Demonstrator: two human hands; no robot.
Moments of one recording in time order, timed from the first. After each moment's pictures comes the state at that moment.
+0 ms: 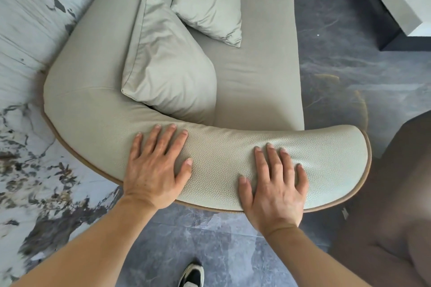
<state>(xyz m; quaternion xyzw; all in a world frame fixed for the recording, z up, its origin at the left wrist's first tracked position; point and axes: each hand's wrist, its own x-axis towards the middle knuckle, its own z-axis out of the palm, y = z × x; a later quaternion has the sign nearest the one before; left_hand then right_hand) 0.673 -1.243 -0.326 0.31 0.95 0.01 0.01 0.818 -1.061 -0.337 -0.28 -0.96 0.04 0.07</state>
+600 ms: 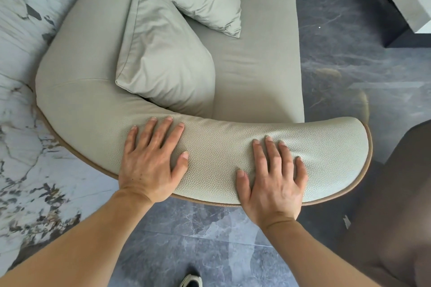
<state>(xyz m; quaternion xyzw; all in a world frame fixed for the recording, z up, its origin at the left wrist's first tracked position) 0.612 -1.204 -0.326 0.31 0.95 0.01 0.01 0.758 -1.021 -0.342 -0.27 -0.96 0.03 0.10</state>
